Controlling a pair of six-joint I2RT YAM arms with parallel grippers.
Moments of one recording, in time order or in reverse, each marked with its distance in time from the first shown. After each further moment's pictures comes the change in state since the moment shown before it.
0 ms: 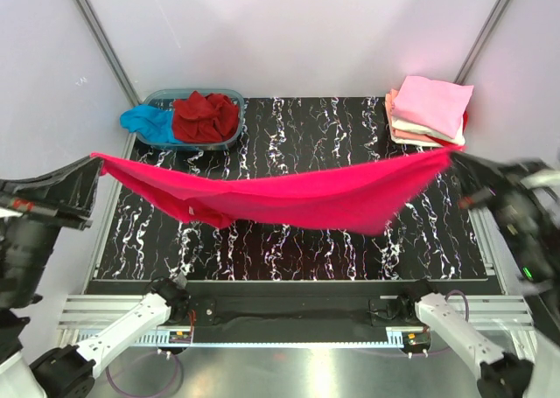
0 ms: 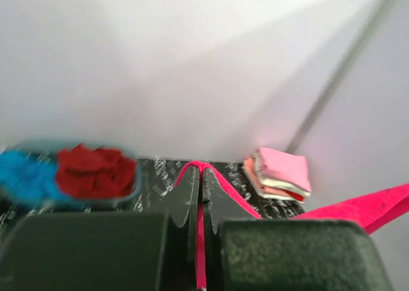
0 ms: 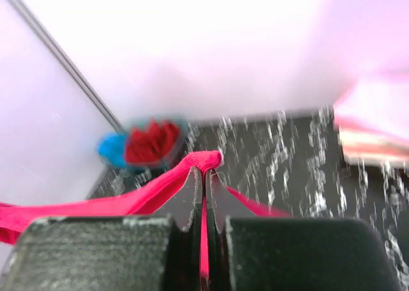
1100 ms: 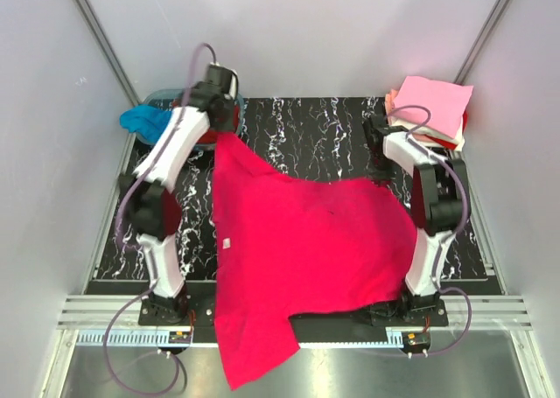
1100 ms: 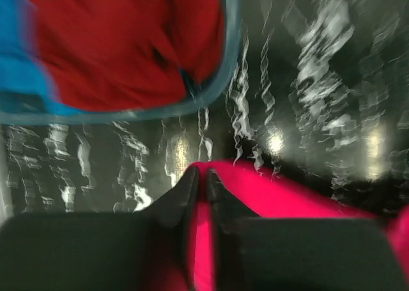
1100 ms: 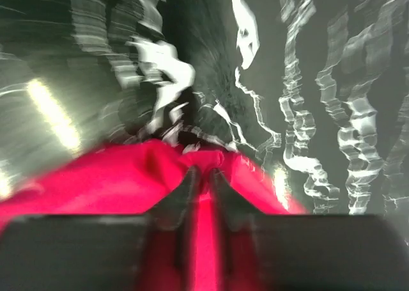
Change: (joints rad) left arm 0.257 1.186 0.221 -0.088 0.075 0.153; right arm -0.155 1.123 -0.248 0.082 0.279 0.006
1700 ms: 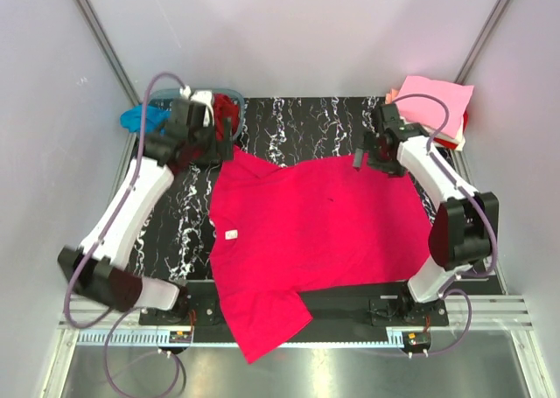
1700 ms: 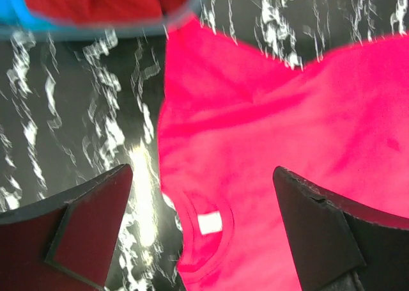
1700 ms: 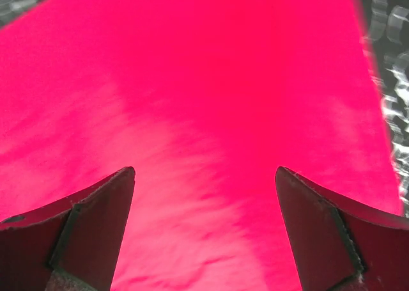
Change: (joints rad) left arm -0.009 -0.383 -0.425 0.040 0.103 -0.124; right arm -0.015 -0.211 -0.051 -0.042 -0.240 0.065
